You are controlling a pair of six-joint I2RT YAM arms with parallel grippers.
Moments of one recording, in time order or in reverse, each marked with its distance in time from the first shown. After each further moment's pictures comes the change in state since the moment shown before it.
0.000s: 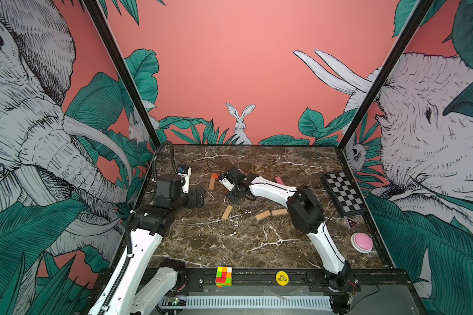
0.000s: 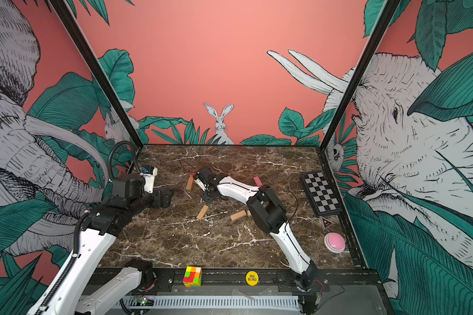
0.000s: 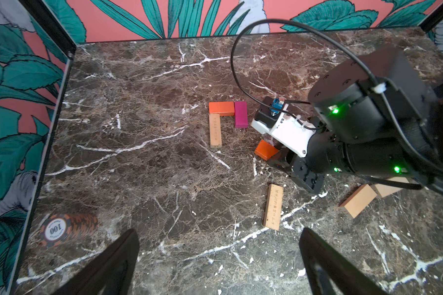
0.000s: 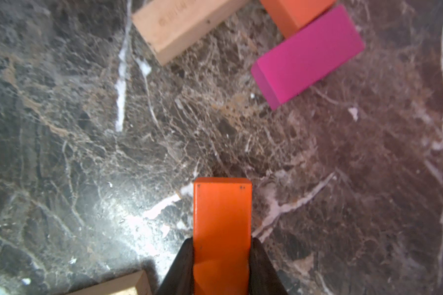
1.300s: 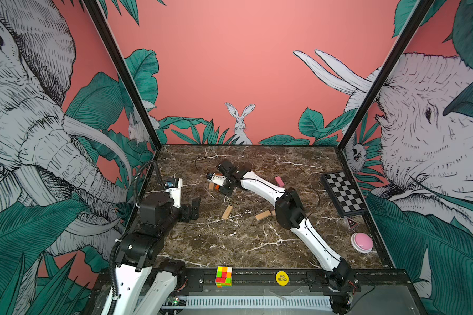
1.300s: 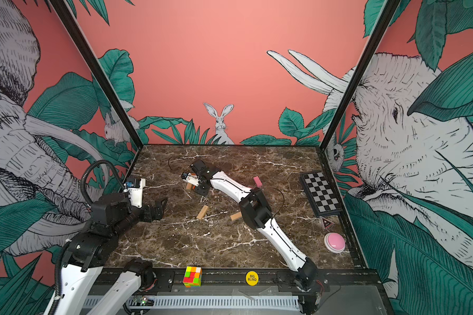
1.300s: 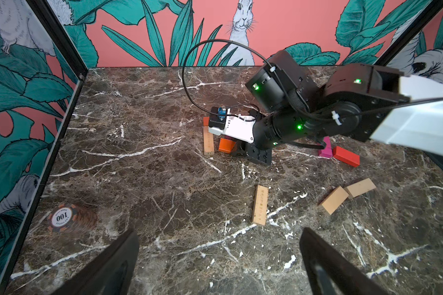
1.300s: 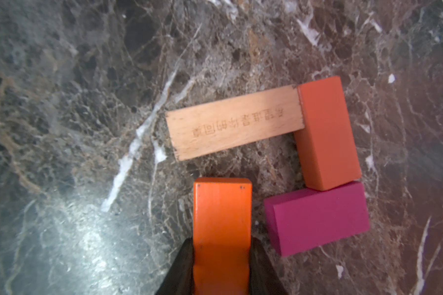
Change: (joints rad) left arm 0.000 -0.245 -0.081 -0.024 0.049 -0.019; right arm -0.023 0.325 0.544 -0.192 -0.073 -0.395
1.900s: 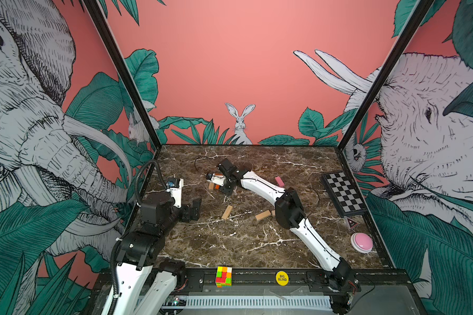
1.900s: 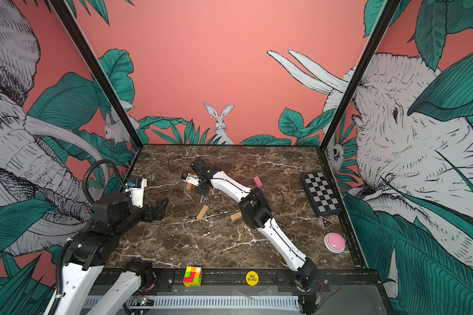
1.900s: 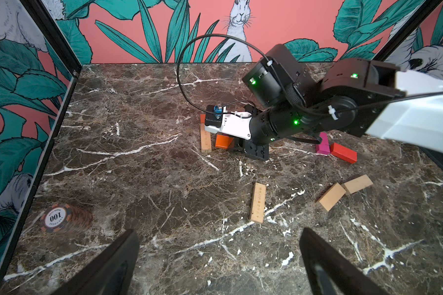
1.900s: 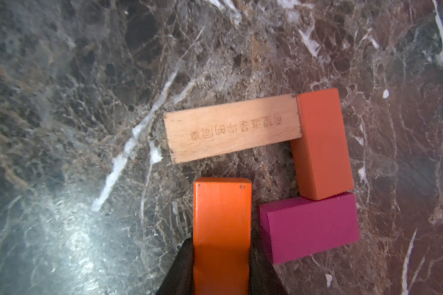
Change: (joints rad) left arm 0.001 0.010 -0.002 0.000 0.022 0.000; right arm -0.003 0.016 0.024 0.001 -0.004 -0.058
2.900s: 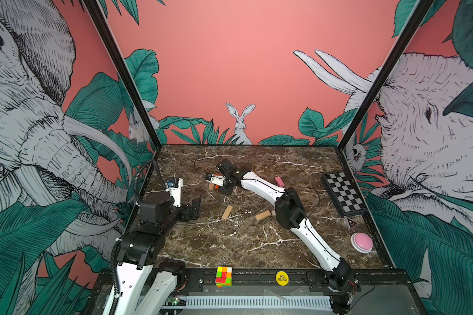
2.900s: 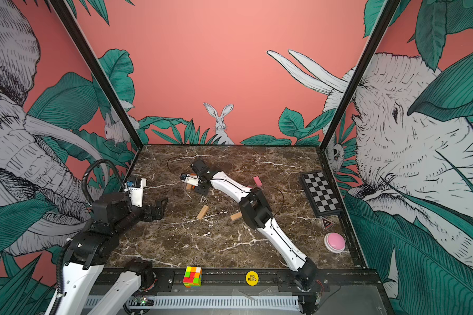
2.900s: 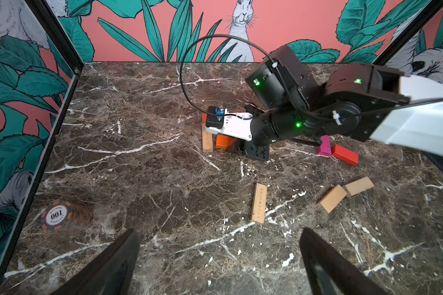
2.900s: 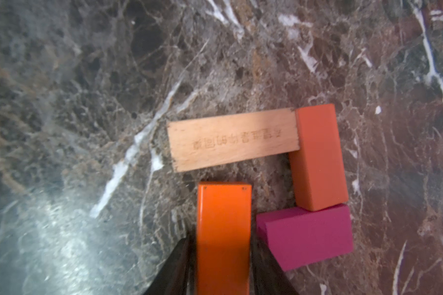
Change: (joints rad) left arm 0.027 0.003 0.000 0.001 0.016 0.000; right arm 0.010 -0.046 -0.097 0.079 -0.006 -0.018
